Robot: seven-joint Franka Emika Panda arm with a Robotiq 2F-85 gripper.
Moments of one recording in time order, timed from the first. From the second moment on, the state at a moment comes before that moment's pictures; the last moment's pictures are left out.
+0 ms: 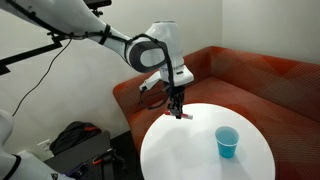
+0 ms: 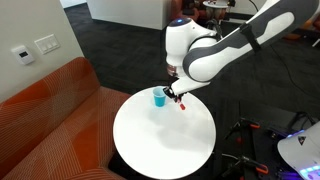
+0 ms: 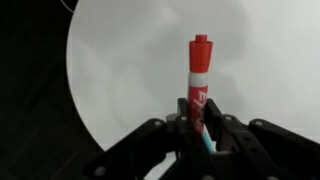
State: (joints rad) arm 0.10 0.25 -0.14 -2.16 -0.04 2.34 0.84
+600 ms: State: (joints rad) arm 0.11 0.25 -0.18 -2.16 -0.44 2.34 1.30
